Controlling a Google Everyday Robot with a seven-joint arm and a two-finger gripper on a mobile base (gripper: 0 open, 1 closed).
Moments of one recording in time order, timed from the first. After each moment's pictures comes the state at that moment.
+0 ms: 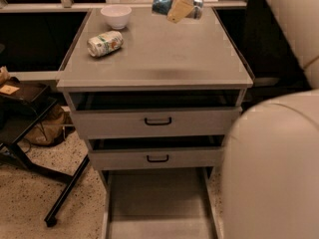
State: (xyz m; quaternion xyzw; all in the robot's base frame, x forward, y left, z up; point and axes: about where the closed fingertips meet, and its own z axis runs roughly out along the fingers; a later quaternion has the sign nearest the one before) arm 0.744 -0.053 1.006 -0.67 0.66 -0.05 0.34
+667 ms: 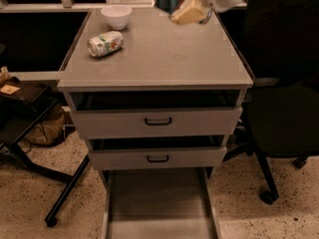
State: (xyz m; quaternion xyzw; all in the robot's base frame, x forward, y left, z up) arm 0.660 -0.055 1.040 -0.65 0.59 -0.01 0.48
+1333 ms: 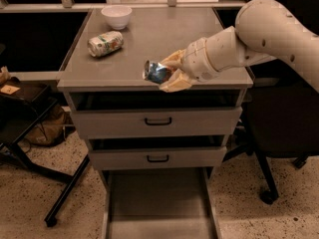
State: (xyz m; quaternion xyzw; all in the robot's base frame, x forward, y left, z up) arm 0.613 -0.026 0.876 -0.69 0.57 0.12 0.42
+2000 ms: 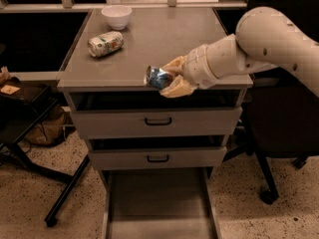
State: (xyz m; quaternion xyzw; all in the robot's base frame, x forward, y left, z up) arm 0.604 -0.028 0.865 -0.69 0.58 0.12 0.42
